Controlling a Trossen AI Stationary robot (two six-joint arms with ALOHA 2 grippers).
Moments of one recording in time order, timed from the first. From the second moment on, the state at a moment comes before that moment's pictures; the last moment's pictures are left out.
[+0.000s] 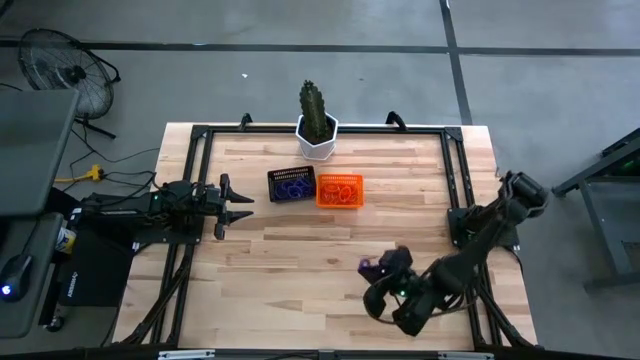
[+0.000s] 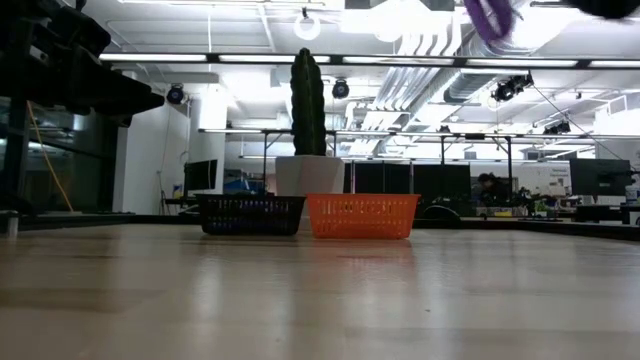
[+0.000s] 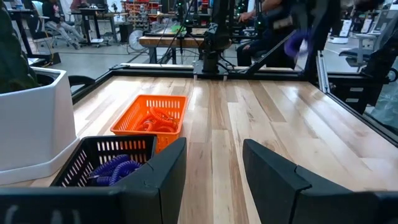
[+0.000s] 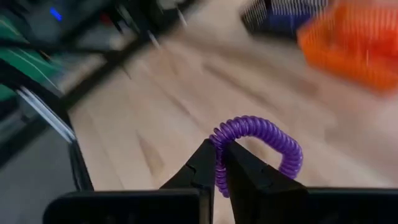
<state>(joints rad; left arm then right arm) 0.04 0.02 0.07 -0.11 0.01 -0.01 0.77 1.65 1.25 -0.62 0.88 1.42</state>
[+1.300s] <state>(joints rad) 0.04 0.02 0.07 -0.11 0.01 -0.01 0.09 1.63 1.30 -0.02 0.12 0.56</state>
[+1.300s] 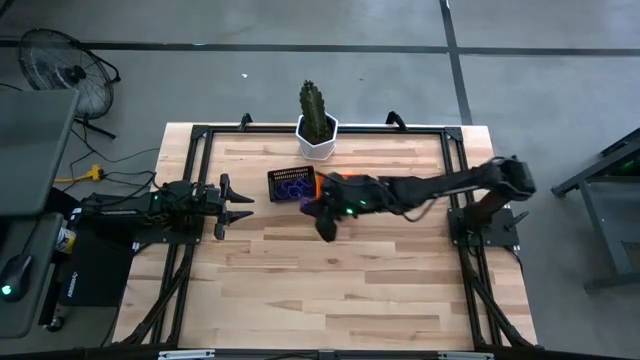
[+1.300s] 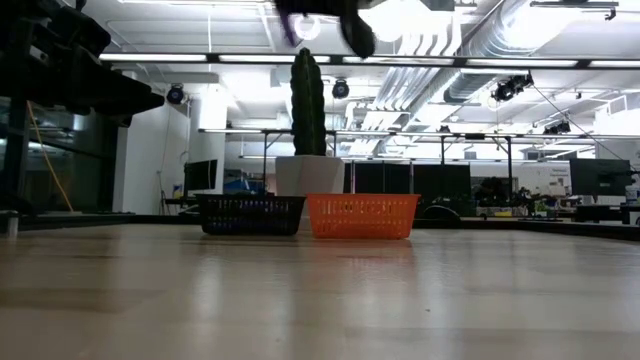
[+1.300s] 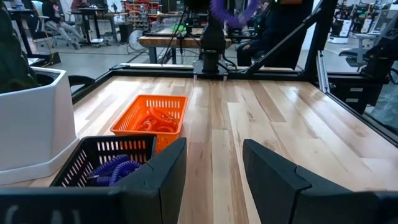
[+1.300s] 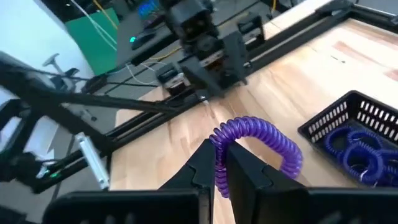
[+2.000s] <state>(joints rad) 0.04 0.02 0.07 -0.11 0.01 -0.01 -0.13 2.14 1.96 -0.55 0.11 1.00</state>
